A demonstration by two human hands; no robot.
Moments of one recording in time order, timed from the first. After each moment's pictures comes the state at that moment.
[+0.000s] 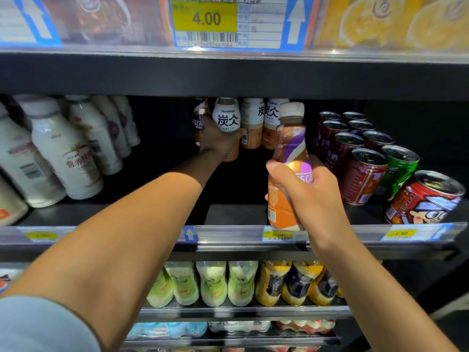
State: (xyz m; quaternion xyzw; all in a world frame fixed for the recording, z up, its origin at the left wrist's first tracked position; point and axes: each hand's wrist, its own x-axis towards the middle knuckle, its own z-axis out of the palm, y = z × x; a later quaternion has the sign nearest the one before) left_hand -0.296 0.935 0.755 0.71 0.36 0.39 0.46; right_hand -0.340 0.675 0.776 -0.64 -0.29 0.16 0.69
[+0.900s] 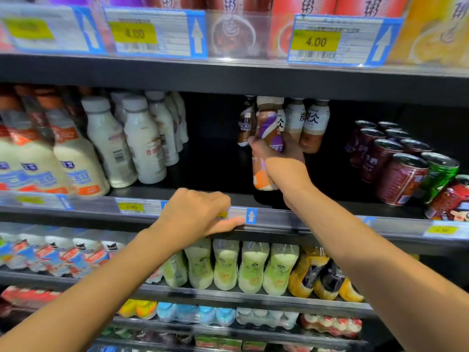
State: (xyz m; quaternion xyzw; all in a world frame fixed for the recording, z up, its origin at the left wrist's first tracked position) left_hand -0.549 0.896 0.708 0.90 0.04 0.39 -0.17; right_hand -0.386 0.797 0.786 -0.69 -0.29 0.12 0.65
